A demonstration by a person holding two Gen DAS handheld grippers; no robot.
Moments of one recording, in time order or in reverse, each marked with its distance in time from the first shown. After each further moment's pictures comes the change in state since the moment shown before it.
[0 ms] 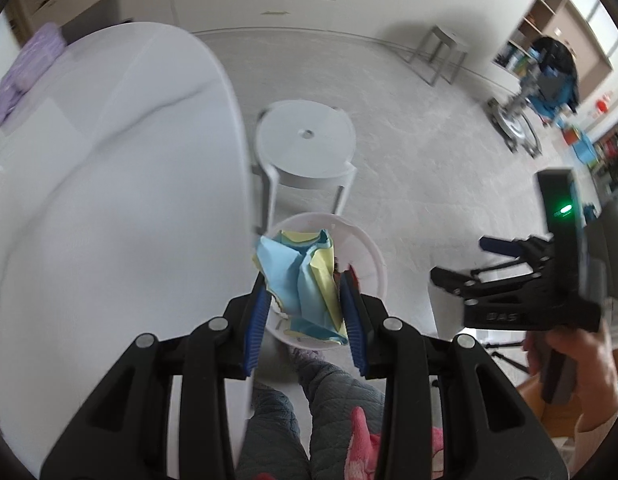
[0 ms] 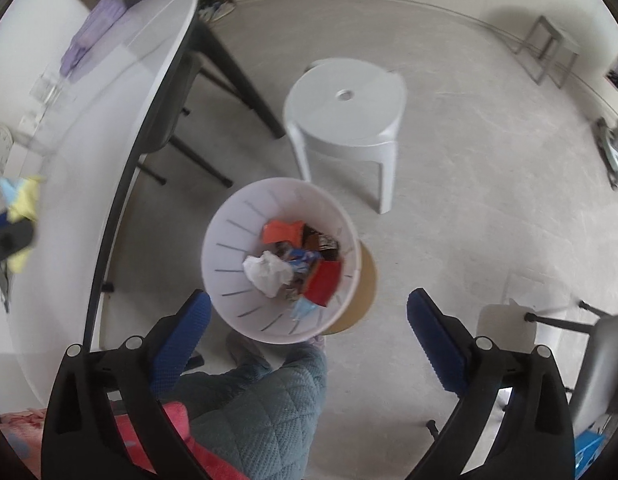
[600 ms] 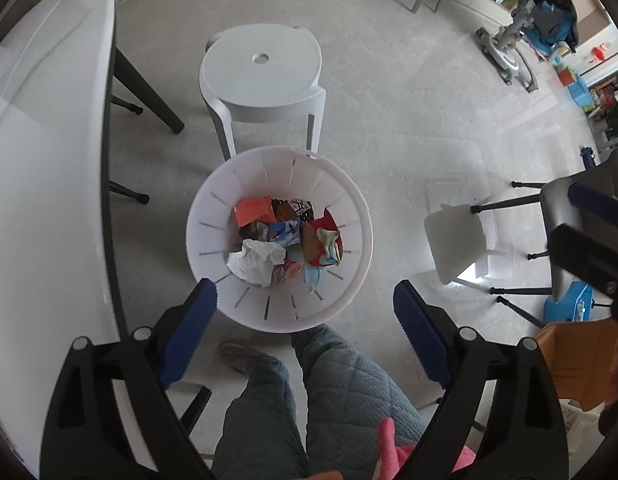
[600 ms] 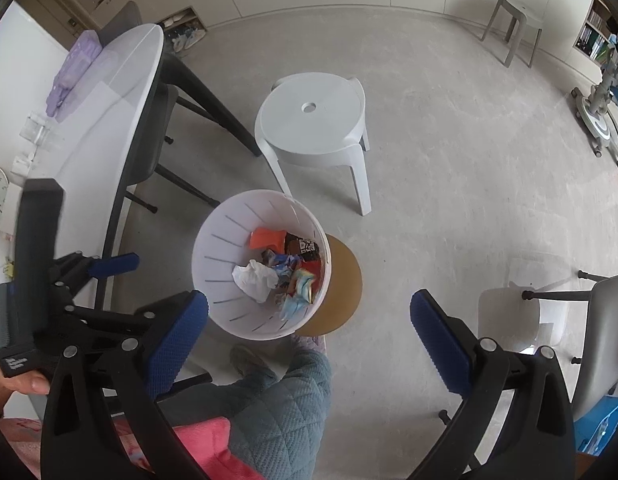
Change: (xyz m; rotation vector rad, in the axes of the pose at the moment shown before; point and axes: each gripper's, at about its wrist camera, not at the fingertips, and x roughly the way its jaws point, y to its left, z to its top) left arm 0.110 -0.044 -0.007 0.083 0.224 -0.023; right arm -0.025 -0.031 -0.014 0.109 -0.041 -0.015
